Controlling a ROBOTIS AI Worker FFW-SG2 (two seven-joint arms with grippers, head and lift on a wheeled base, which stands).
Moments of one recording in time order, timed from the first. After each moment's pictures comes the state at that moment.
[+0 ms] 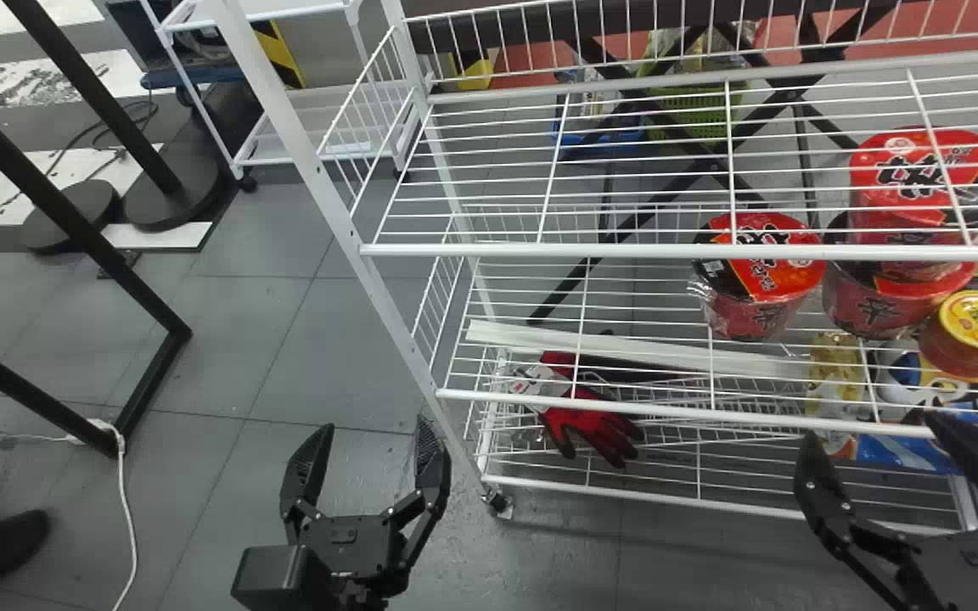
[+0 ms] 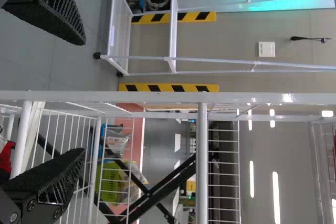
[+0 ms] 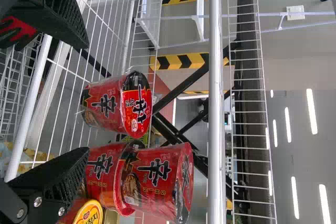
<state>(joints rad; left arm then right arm) 0.70 0.16 -0.01 -1.78 0.13 -0.46 0.21 0.67 -0.07 0.14 -1.99 0.03 -0.09 0.12</state>
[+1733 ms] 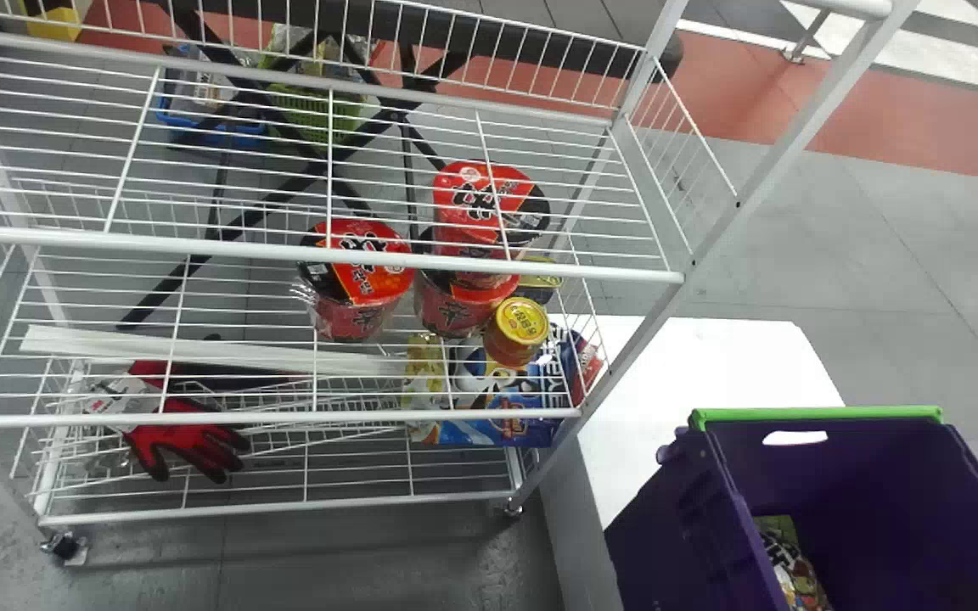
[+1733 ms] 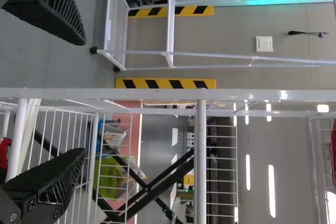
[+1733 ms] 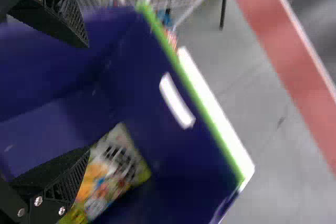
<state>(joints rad) 0.68 0.19 -0.03 -1.74 0.14 -0.50 0.20 0.59 -0.18 -1.28 -2.30 -0.55 1.56 0.53</state>
